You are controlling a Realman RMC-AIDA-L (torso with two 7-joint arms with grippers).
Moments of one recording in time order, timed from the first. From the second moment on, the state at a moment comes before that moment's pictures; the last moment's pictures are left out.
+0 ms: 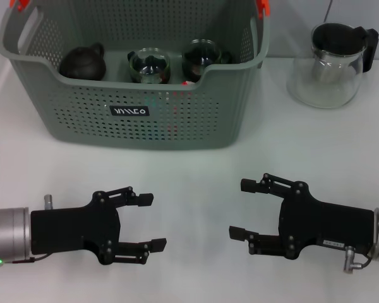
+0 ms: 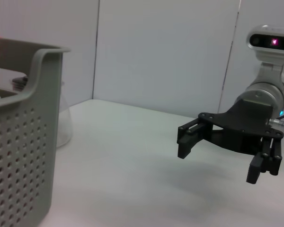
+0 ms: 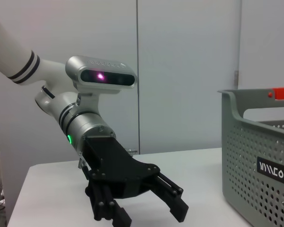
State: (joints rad) left arm -0.44 -2.07 0.61 0.47 2.11 1.64 -0.96; right arm 0.49 2.10 -0.81 -0.31 -1.82 -1.57 0.75
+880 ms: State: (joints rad) left arm -0.45 -2.06 0.55 0.50 2.11 1.82 -0.97; right arm 0.49 2.09 -0.82 -0.31 -1.83 -1.56 0.77
